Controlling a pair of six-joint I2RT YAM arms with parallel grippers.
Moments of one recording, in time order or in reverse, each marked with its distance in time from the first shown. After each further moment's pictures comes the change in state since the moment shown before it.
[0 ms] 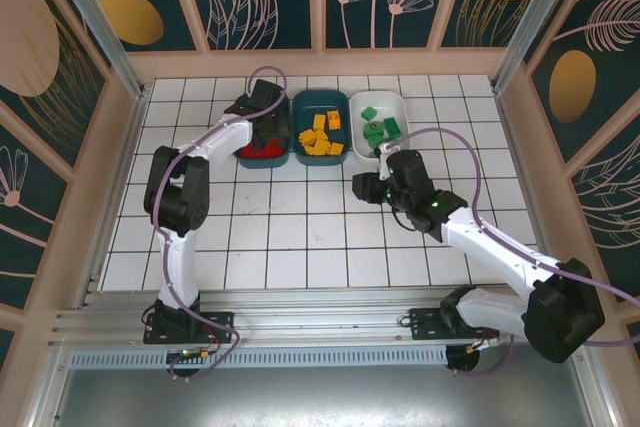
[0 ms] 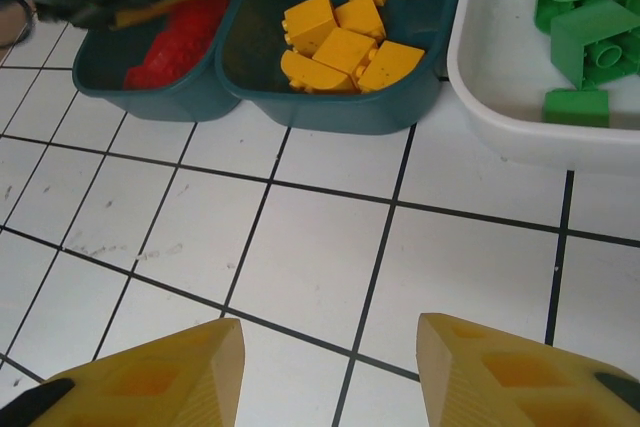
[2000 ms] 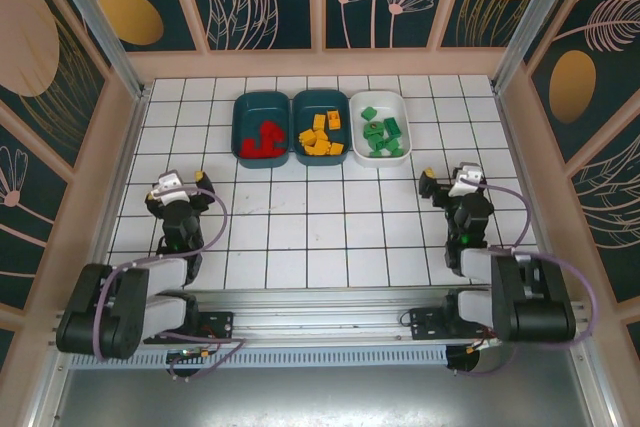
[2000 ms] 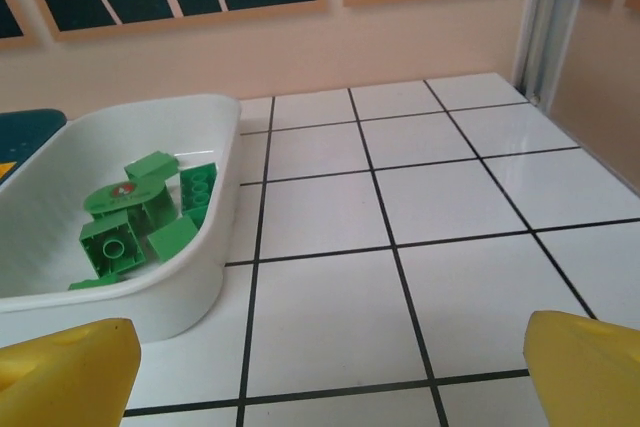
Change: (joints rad) left arm 0.255 -0.871 -1.551 1.461 -0.363 0.336; right arm -0.614 0.126 -0.637 1.225 0.020 -0.340
